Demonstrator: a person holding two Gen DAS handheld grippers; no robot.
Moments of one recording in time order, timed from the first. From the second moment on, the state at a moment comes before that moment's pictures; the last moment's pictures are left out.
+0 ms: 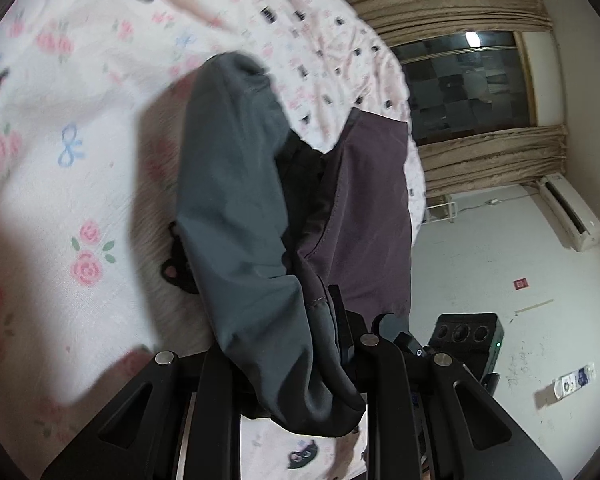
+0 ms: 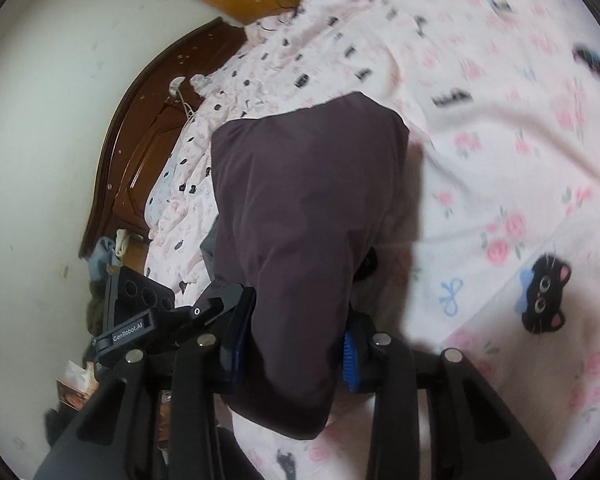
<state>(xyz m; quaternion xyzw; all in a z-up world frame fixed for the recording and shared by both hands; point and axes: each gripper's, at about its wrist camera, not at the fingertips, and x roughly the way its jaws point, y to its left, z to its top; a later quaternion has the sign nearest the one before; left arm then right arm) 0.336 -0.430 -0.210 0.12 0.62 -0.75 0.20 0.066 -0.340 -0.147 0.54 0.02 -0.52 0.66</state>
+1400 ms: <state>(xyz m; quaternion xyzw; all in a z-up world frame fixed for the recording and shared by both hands) 0.523 -0.634 -0.185 0.03 0.54 -0.73 0.42 0.284 -0.663 -0.118 0.44 0.18 -0.42 0.77</state>
